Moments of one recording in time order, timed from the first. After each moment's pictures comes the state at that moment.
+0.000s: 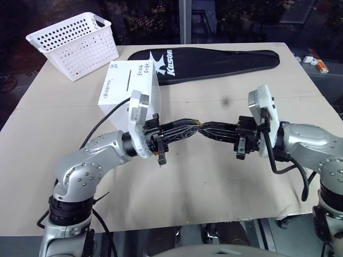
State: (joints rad) left arm -0.34 0.58 0.10 -0.50 -1.13 0.80 -0.72; right arm -0.54 -0.59 -0.06 -0.69 1.10 1.09 0.48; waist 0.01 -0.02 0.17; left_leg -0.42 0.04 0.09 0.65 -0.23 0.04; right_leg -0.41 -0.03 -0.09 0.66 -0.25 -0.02
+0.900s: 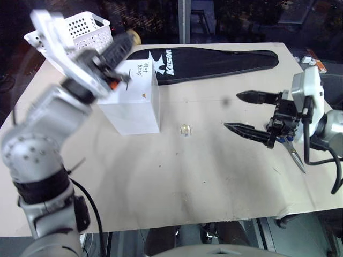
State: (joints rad) left arm -0.68 0.72 0.39 -0.35 -1.30 0.81 0.04; right arm -0.50 -0.85 -0.17 -0.63 0.93 0.86 0.66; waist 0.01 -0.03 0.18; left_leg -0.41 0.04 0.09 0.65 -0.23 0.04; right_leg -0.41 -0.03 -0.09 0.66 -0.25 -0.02
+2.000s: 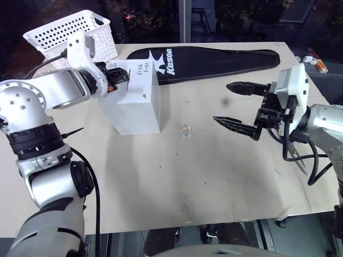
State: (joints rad) left arm -0.95 0.68 0.43 0.08 -1.17 1.42 0.36; right arm -0.53 -0.75 -0.06 -0.59 0.75 0.72 0.70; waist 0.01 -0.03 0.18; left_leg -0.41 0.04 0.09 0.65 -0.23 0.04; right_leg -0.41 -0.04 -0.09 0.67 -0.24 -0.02
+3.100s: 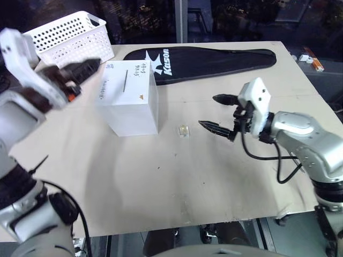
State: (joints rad) left arm -0.44 0.79 0.76 -0.39 -1.21 1.27 -0.30; right arm -0.59 -0.57 0.20 -0.41 0.53 0.79 0.52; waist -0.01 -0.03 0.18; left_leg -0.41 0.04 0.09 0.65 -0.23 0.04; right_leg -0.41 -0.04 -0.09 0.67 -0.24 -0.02
